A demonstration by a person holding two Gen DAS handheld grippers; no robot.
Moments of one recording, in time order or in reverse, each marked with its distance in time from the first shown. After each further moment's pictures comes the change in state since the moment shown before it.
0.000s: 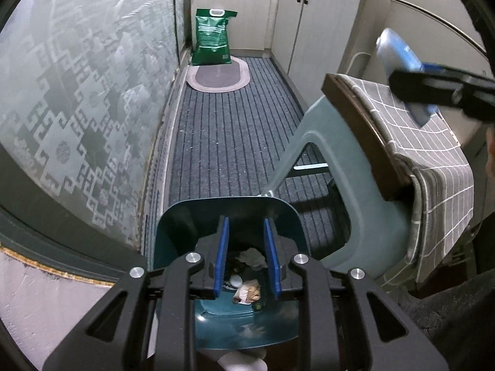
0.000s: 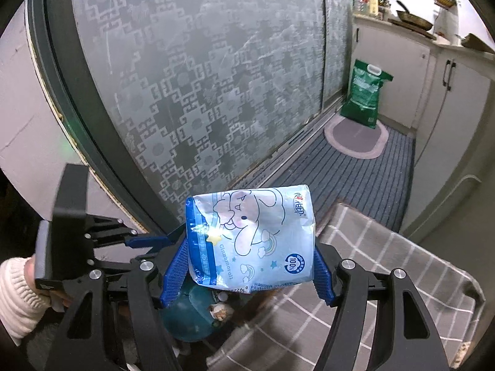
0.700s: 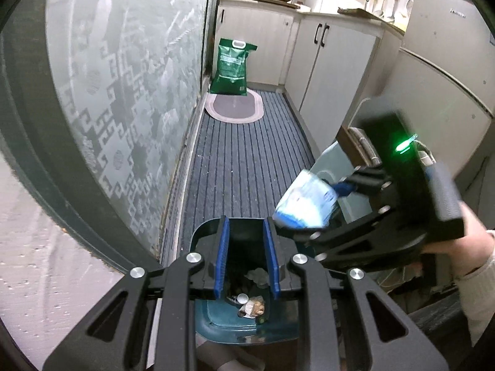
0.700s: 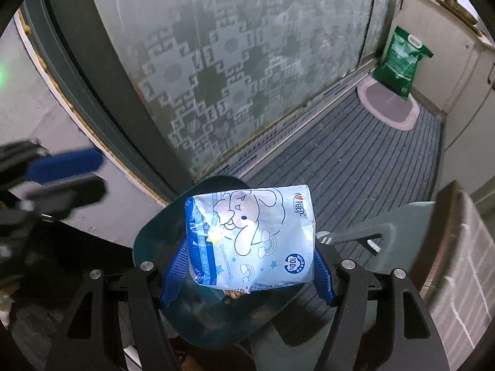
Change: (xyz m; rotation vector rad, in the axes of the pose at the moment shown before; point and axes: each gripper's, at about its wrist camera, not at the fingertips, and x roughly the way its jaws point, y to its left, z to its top) left arm -0.069 0.040 -0.006 -0.090 -0.156 -0.006; right arm 0.118 0.065 -0.017 -0.083 0.262 0.023
